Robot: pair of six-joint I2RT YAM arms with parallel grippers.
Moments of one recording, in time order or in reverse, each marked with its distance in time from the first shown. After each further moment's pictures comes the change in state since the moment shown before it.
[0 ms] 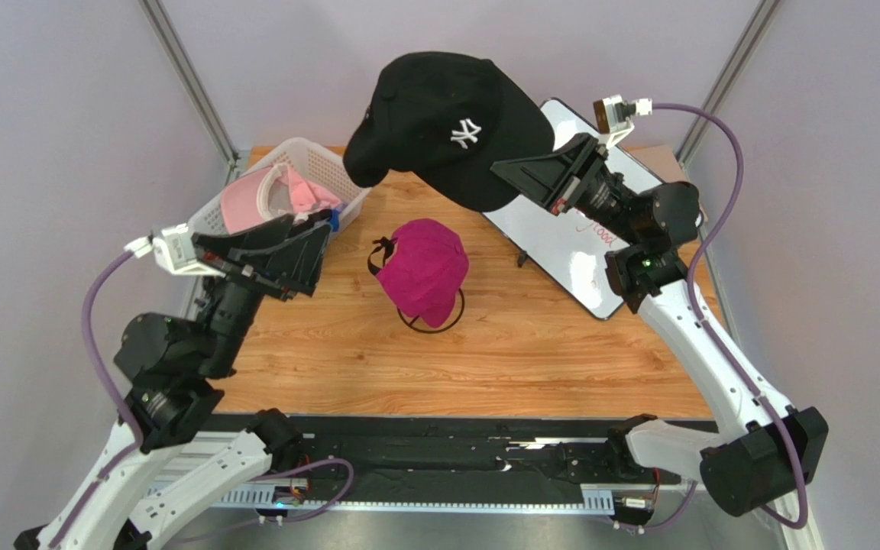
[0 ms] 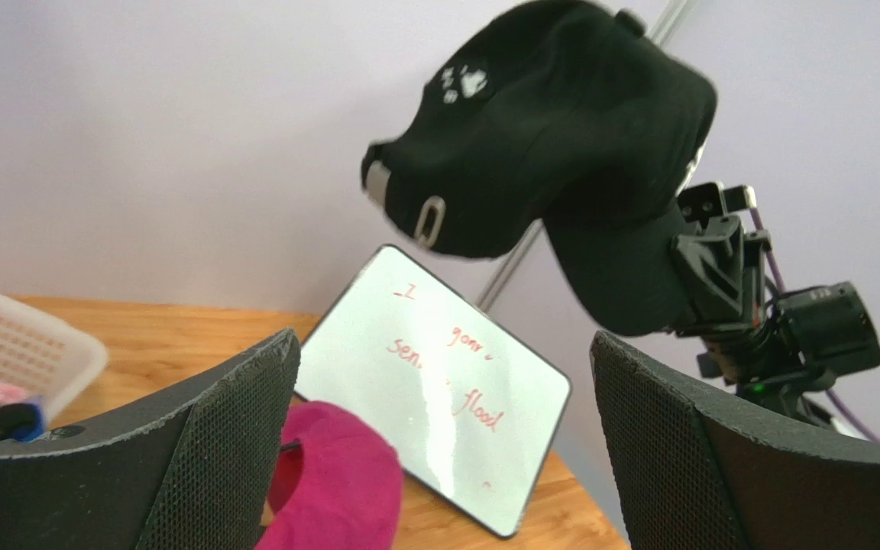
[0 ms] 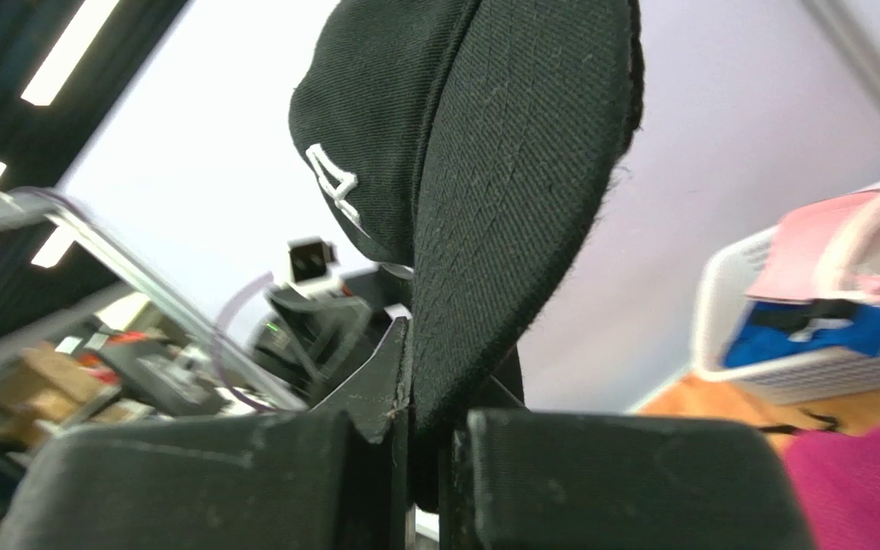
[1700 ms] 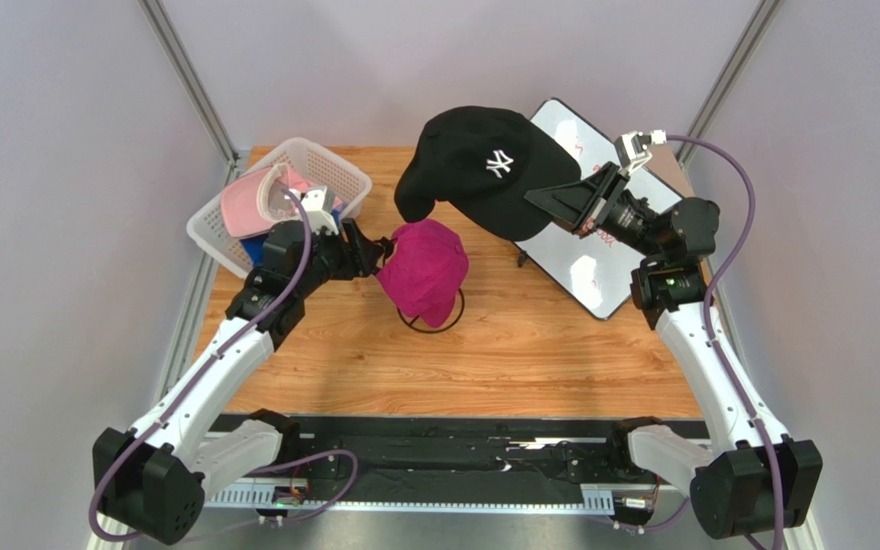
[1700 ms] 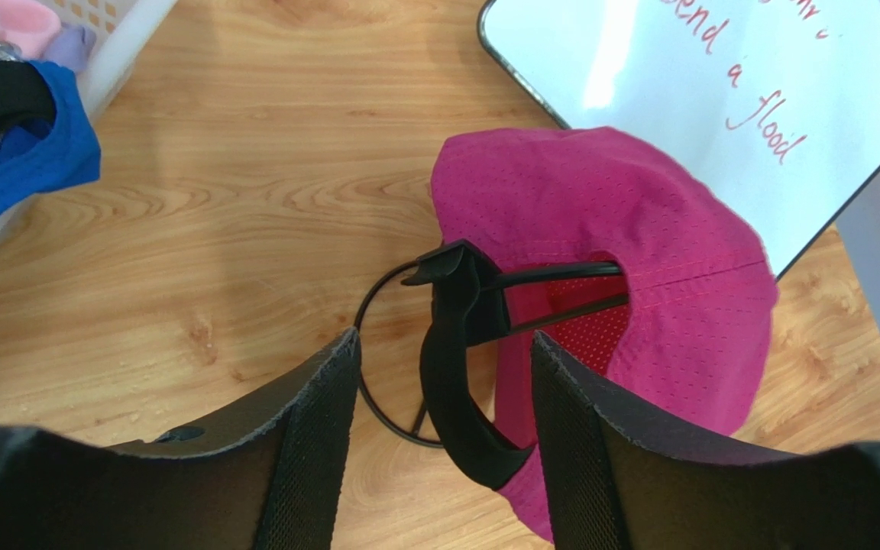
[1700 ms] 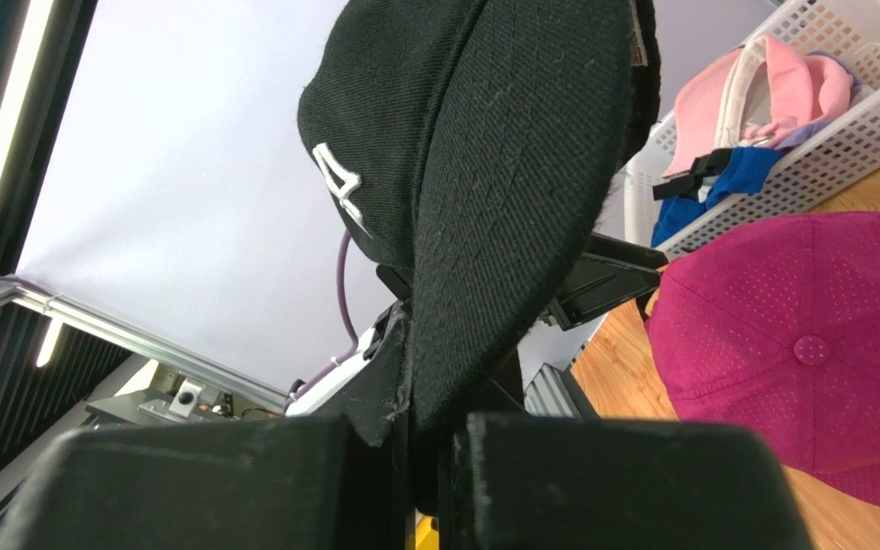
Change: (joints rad) left arm 0.359 0.471 -0.188 -0.064 0.383 0.043; right arm -0.233 -0.093 -0.167 -0.124 -0.177 0.122
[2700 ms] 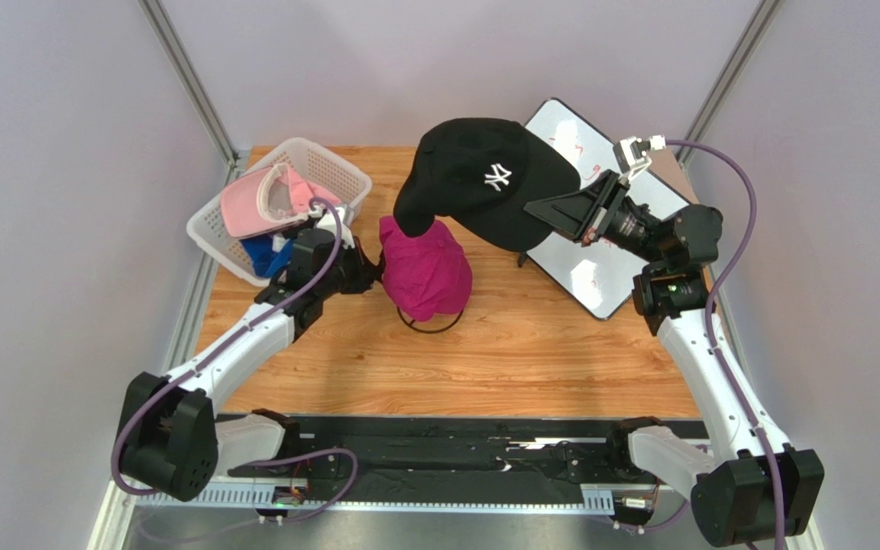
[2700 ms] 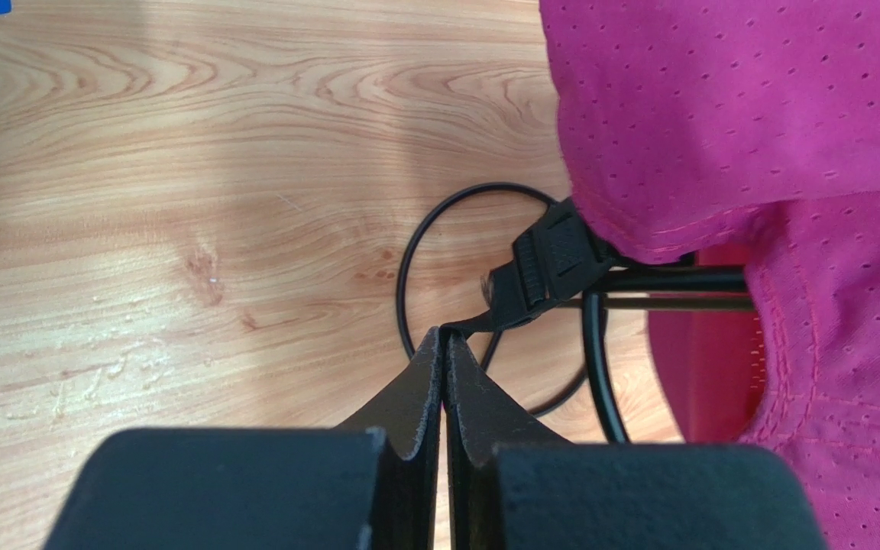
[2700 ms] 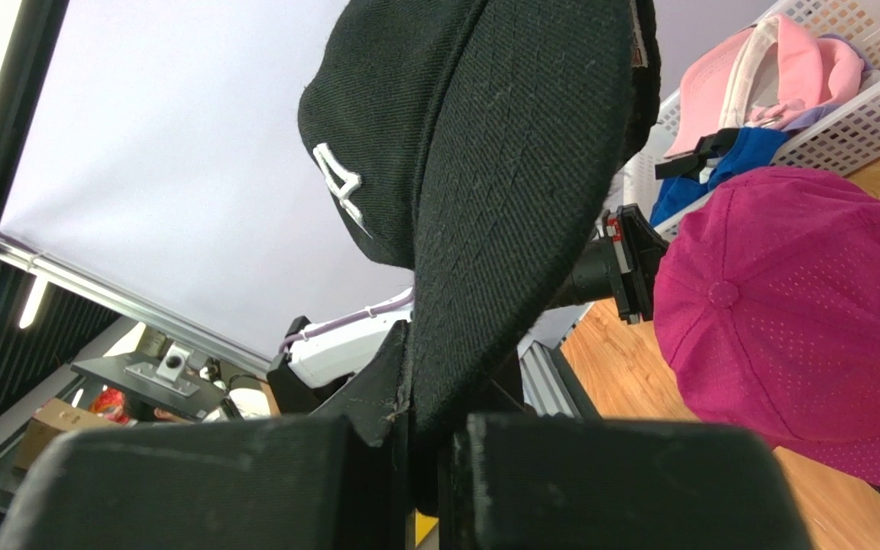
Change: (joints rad) left arm 0.000 0.189 -0.096 0.086 -0.009 -0.007; right arm -0.004 -0.033 -0.031 0.008 -0.048 -0.029
